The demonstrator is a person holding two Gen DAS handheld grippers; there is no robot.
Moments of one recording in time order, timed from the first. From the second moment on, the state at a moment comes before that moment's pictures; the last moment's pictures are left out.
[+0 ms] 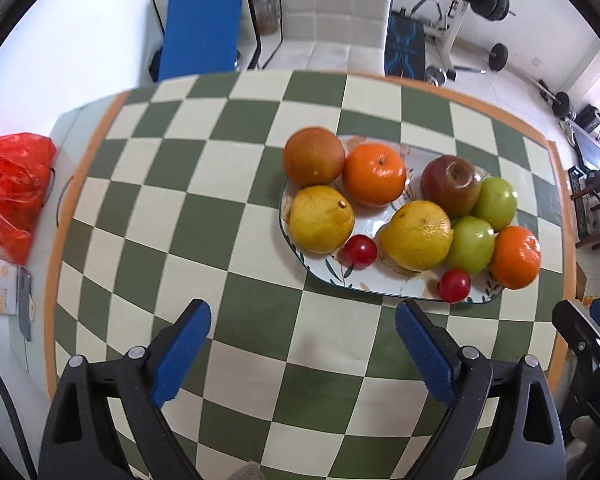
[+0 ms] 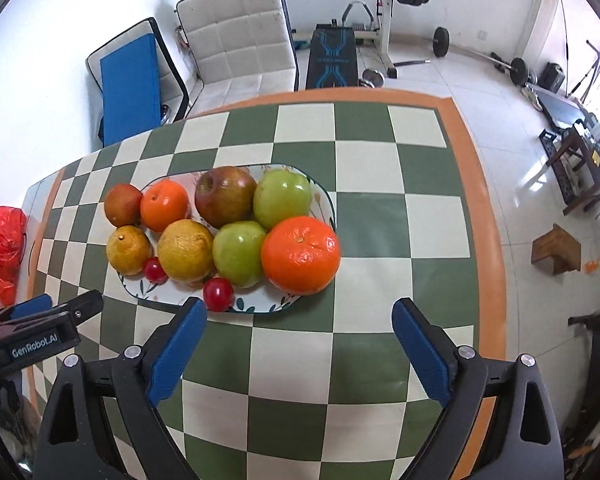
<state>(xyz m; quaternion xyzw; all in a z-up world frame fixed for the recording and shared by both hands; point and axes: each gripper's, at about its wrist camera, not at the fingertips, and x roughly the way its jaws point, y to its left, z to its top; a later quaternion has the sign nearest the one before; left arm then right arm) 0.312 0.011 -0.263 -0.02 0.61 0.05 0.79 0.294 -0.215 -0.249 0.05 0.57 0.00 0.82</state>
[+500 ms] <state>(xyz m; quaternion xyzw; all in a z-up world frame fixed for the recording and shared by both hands) 0.229 0.003 -0.138 0.01 0.51 0.03 0.86 0.200 -0.207 -0.144 0.05 0.50 -0.01 0.86</state>
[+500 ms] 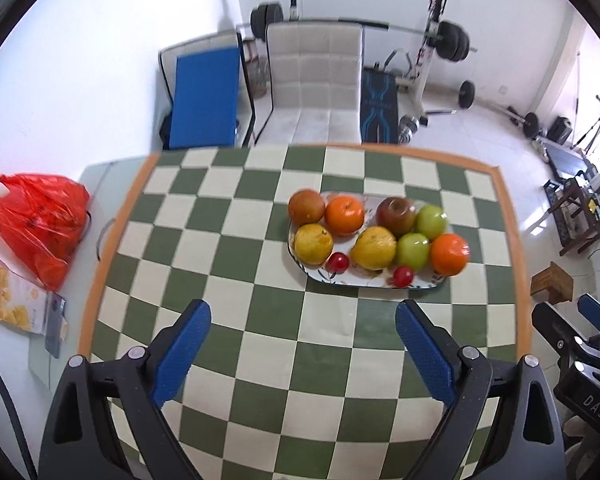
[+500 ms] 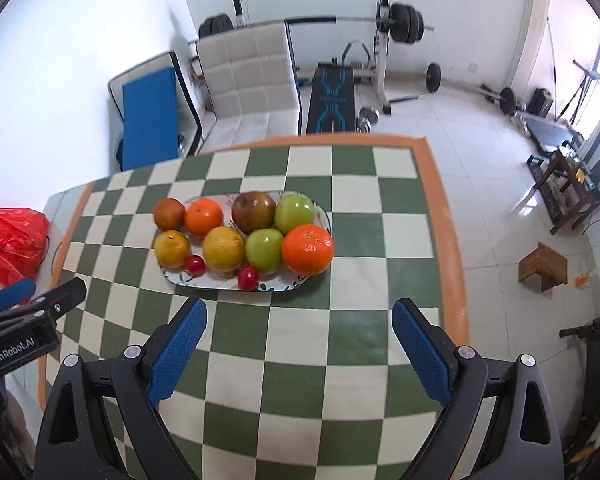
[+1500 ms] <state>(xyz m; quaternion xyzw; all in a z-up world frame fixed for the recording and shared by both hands) 0.106 -0.019 -0.016 0.00 0.43 -0.03 0.90 0.034 -0.212 0.029 0.07 0.40 0.01 0.92</state>
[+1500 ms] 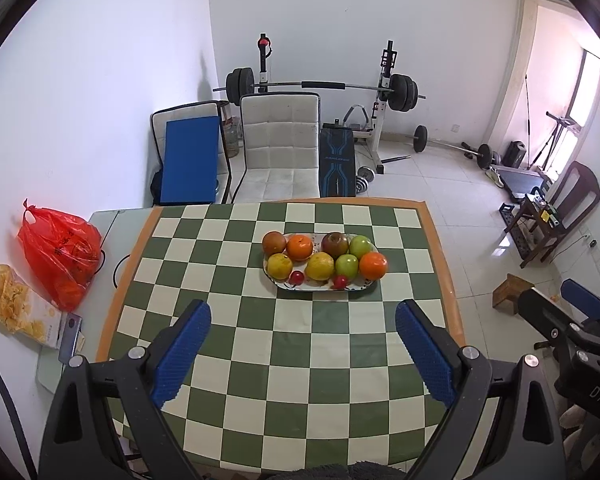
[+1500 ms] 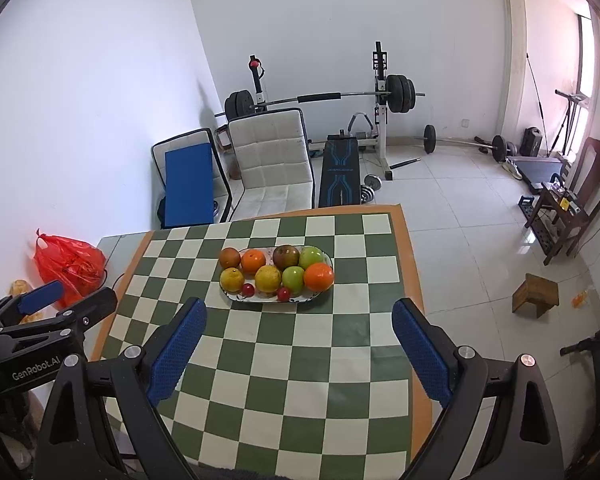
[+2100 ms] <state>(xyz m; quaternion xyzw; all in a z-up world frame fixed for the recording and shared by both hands) 0.171 -0.021 -0.054 0.01 0.46 0.00 0.89 0.099 -0.214 -0.009 0.05 0.40 -0.01 0.91</state>
